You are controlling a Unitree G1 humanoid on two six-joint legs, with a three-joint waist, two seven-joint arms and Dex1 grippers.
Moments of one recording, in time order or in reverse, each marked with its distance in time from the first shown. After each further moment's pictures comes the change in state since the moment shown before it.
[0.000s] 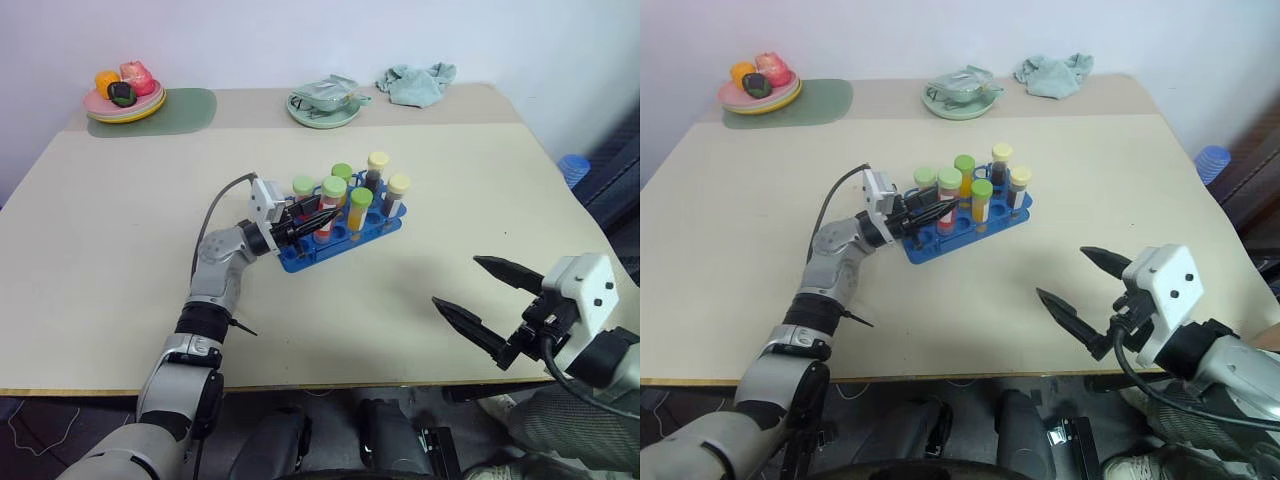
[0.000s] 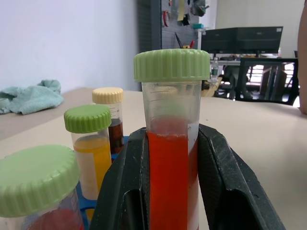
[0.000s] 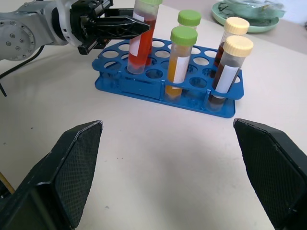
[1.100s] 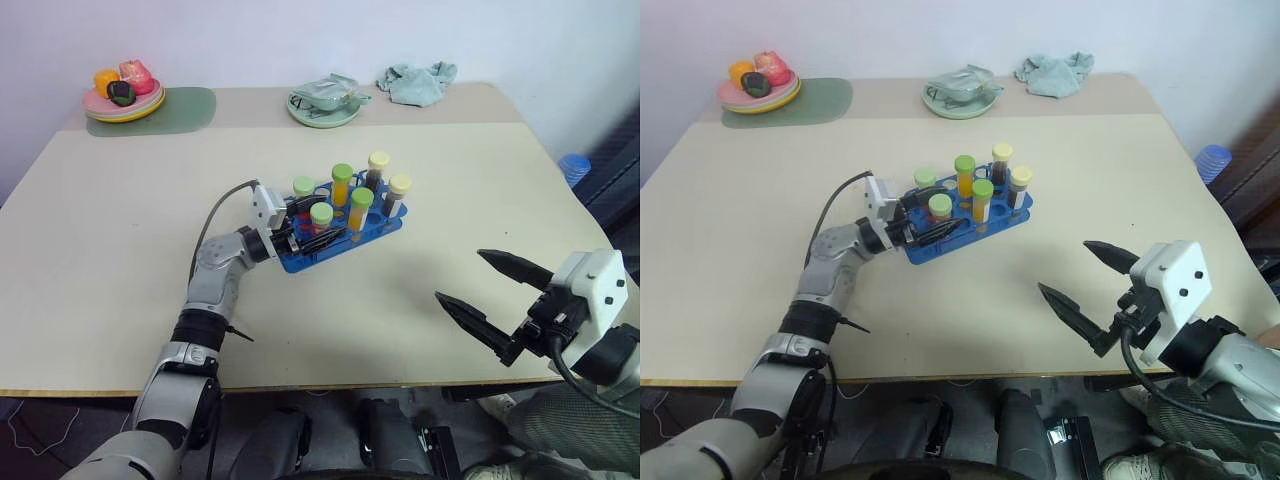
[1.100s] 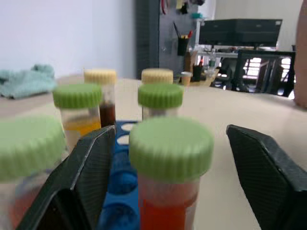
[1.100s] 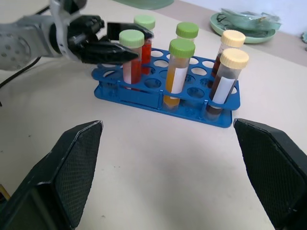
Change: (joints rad) left arm 0.086 0.034 -0.021 -0.161 -0.006 0.114 0.034; right arm -0.013 -0.016 -0.004 0.019 0.017 -0.036 0.000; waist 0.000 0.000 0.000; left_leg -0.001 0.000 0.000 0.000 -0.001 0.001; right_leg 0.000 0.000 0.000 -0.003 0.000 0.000
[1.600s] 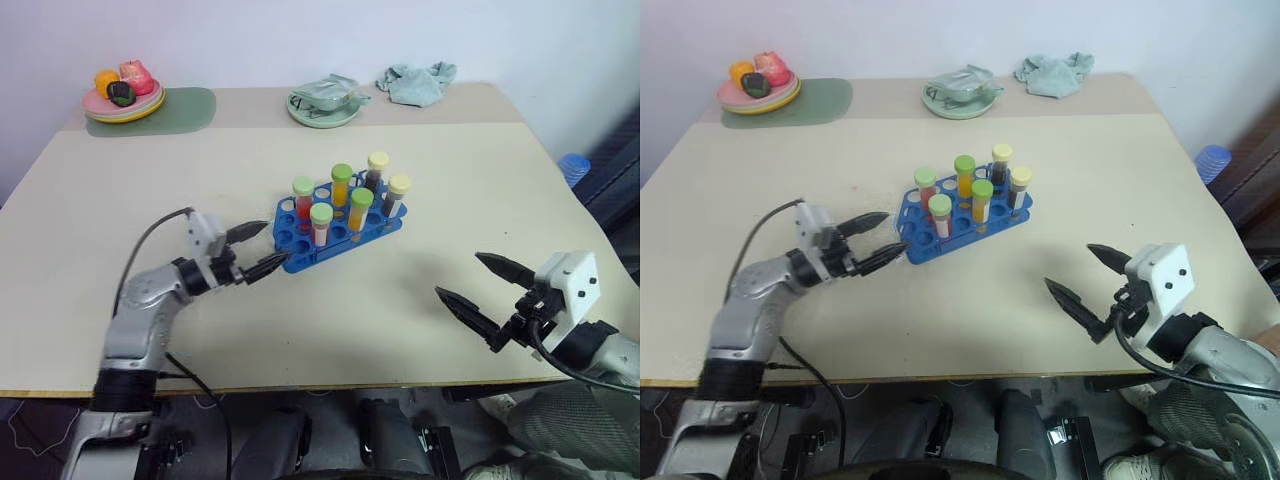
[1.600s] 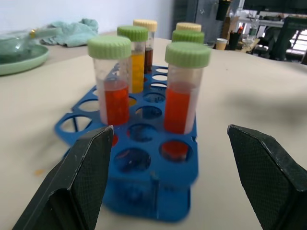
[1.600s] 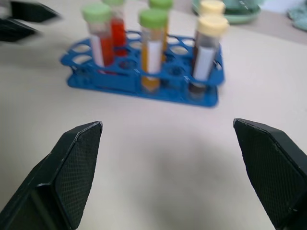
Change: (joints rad) left arm 0.390 0.281 0.145 -0.478 -0.130 0.276 0.063; right arm -0.036 0.085 0.171 0.223 -0.236 -0.144 0.092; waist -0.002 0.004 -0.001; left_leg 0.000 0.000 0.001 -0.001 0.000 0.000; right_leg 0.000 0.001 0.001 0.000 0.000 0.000
